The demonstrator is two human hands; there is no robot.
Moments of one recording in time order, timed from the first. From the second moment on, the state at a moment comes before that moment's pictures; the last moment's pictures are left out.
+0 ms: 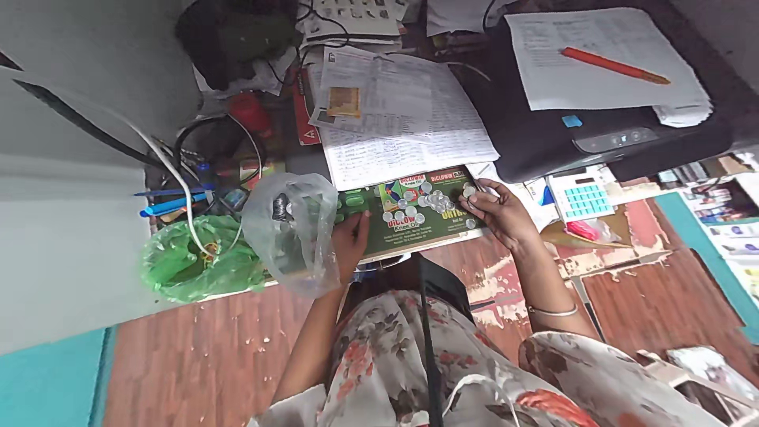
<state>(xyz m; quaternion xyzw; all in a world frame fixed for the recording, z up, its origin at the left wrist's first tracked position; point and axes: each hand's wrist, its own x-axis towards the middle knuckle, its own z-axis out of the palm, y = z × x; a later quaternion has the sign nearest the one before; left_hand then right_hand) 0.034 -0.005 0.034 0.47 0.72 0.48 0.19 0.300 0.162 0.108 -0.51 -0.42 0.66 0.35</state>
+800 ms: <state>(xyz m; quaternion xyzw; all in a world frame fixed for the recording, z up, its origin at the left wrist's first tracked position) 0.033 -0.005 0.032 0.47 0.73 0.47 0.18 0.301 0.165 0.113 -0.48 -0.49 0.68 0.27</state>
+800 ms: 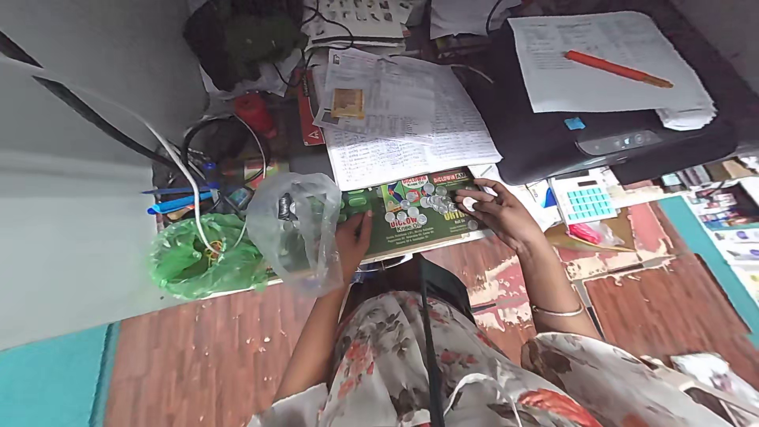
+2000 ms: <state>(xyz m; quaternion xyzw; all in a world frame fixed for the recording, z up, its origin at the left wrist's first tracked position) 0.034 -0.006 0.038 0.46 0.72 0.47 0.20 0.298 0.155 0.104 -0.48 -0.41 0.66 0.41</state>
